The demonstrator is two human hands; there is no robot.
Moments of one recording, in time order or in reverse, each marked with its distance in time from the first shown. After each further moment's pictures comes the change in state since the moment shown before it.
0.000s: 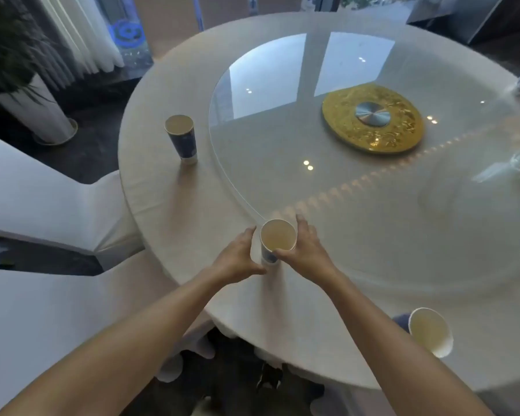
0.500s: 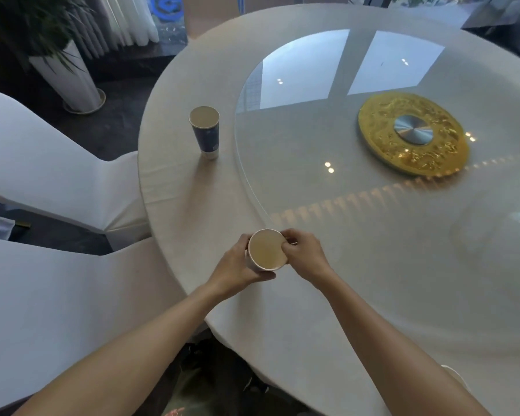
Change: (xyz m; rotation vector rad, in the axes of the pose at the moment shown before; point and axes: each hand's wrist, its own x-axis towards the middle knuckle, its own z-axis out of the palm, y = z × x) left_hand 0.011 -0.024 0.002 -0.430 0.229 -0.077; right_hand 0.061 -0.028 0.010 0.152 -0.086 -0.010
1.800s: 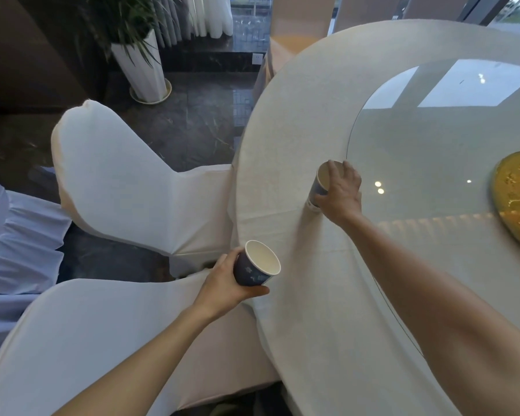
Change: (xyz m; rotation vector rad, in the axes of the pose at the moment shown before) left_hand 0.086 -0.132 -0.280 -0.055 0.199 -0.162; right_hand 0.292 -0.239 0.158 -0.599 0.177 -0.206
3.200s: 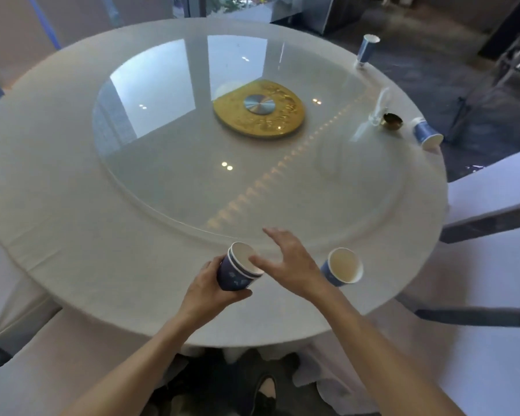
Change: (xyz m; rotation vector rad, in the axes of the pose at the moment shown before) left_hand -0.246 0.101 0.313 0.289 -0.487 0.460; right_hand -0.509 0.309 -0.103 0.410 0.166 0.295
